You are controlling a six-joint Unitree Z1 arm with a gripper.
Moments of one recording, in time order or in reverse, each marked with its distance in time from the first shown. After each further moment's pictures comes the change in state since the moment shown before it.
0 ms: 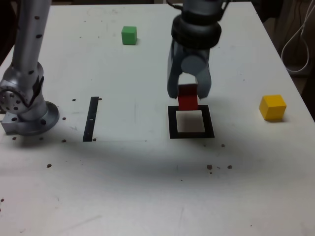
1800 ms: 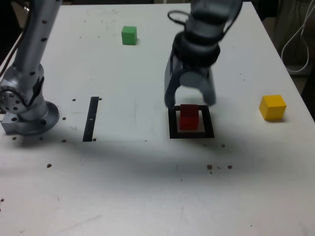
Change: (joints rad) arm -0.013 0.042 0.024 0.003 0.025 -0.035
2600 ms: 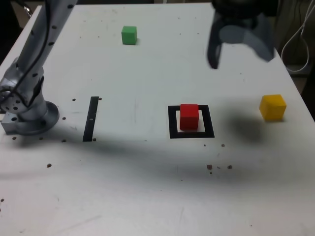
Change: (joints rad) arm 0.009 0.134 -0.615 0.264 0.102 0.245
